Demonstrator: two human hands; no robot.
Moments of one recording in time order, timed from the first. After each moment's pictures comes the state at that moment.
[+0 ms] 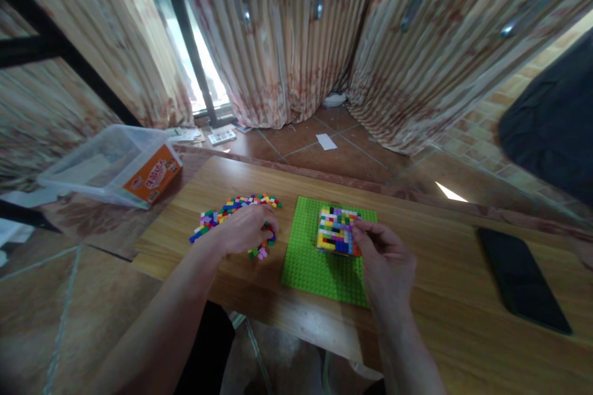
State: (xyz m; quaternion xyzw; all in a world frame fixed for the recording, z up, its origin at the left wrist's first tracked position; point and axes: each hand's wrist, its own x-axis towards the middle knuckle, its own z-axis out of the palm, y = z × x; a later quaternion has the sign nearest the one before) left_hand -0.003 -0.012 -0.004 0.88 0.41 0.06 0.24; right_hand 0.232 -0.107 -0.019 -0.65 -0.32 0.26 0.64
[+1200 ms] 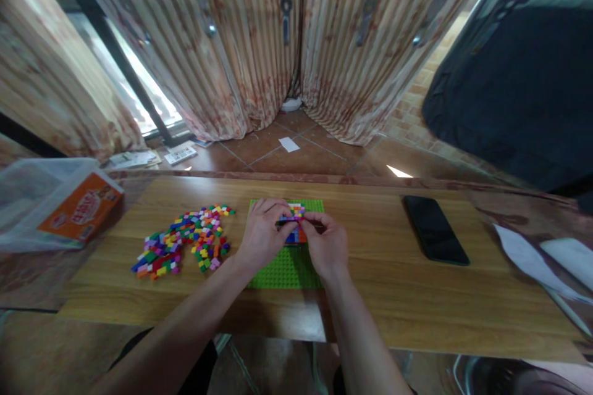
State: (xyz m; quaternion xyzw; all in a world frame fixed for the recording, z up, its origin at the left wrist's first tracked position) left_hand 0.125 -0.044 -0.024 0.85 0.38 0.34 0.15; right_hand 0.256 -0.100 -0.033 -0.67 -0.32 0.32 0.59
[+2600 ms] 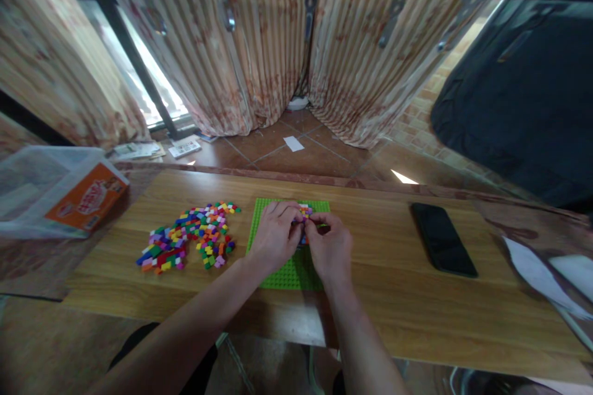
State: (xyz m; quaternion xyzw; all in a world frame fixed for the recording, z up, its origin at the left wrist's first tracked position) left_hand 0.130 -0.051 -0.026 0.86 0.37 0.31 0.18; right_hand 0.250 -0.100 -0.029 -0.74 -0.42 0.18 0.49
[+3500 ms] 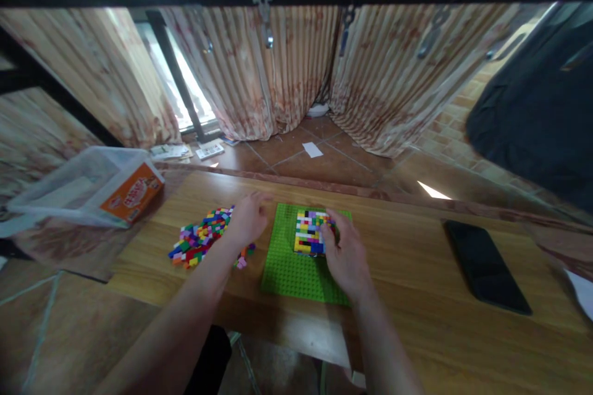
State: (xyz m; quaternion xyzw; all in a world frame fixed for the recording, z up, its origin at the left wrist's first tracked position) left_hand 0.056 0.006 -0.015 0.79 0.55 0.24 0.14; right_hand 0.260 -0.092 -0.045 -0.69 -0.56 0.18 0.43
